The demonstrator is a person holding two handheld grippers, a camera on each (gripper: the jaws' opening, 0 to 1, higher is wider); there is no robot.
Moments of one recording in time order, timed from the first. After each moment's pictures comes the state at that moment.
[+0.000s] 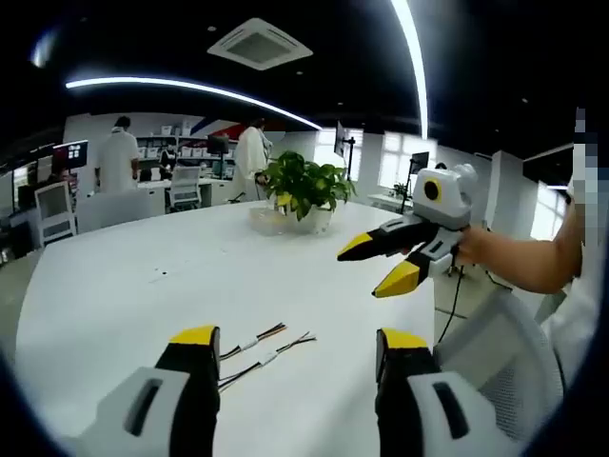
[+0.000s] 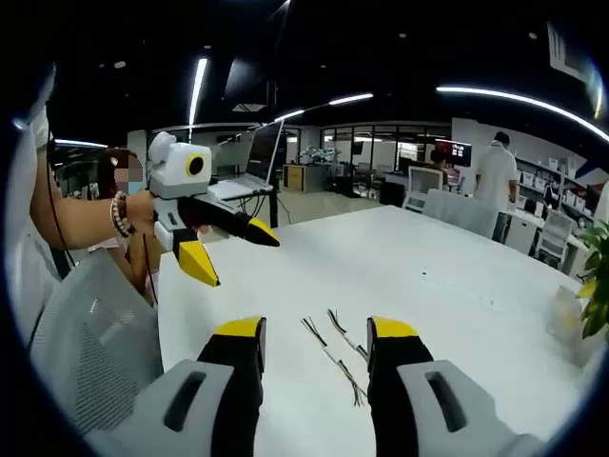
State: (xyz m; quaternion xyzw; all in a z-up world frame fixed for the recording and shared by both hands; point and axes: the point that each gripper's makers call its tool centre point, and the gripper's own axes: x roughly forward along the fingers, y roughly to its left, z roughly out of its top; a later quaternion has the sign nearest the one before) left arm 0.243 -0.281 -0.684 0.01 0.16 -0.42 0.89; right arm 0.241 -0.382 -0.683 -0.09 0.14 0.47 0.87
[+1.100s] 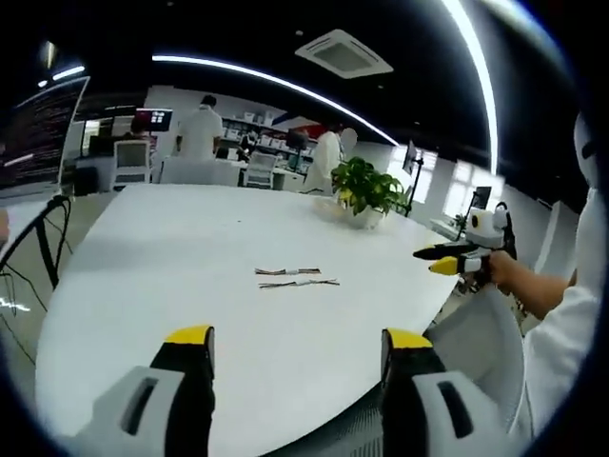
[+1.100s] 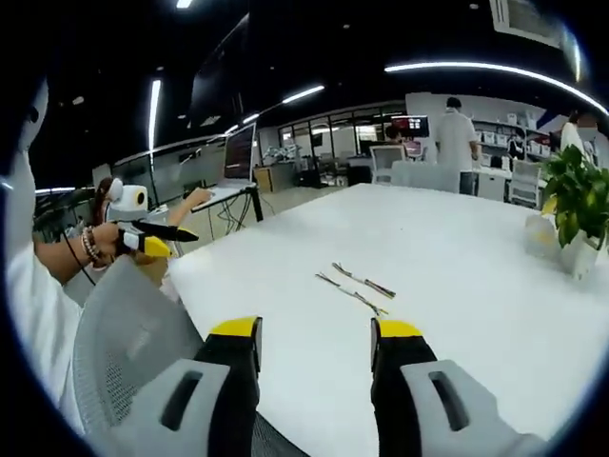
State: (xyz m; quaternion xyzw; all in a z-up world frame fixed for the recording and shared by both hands) left arm 0.126 -0.173 -0.722 -0.07 0.21 -0.27 0.94; right arm 0.156 -0.436 -0.718 -0.03 0.21 0.41 0.89
